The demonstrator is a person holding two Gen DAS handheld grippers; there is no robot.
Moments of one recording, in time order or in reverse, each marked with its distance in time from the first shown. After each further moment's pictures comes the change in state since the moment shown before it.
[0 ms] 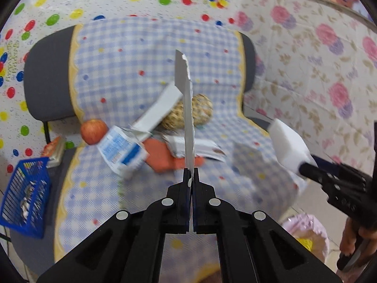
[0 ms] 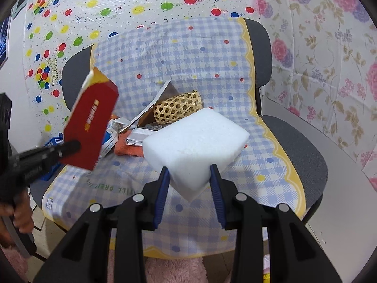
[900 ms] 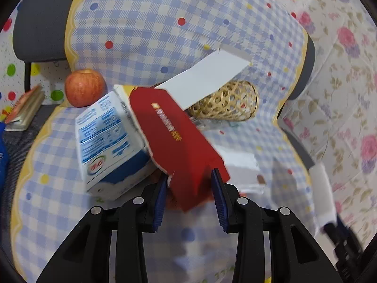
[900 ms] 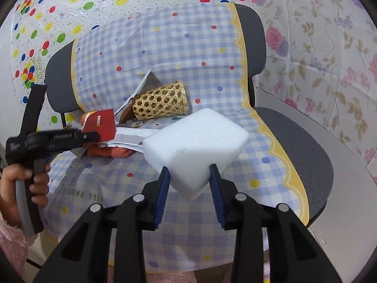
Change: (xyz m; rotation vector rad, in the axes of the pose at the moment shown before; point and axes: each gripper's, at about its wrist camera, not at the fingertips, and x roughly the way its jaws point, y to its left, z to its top) left arm 0.128 0.073 0.037 -0.347 0.171 -0.003; right arm 0.057 -0.029 0.004 0.026 0.036 -0.022
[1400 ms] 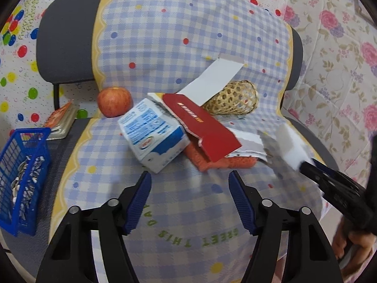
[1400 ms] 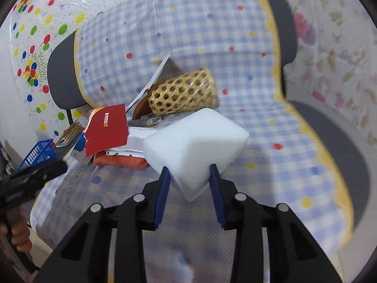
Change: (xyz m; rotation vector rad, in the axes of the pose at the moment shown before) left arm -0.061 0.005 -0.040 0.153 -0.077 0.101; right arm 0.034 0.027 0.018 -0.011 0.031 0.059
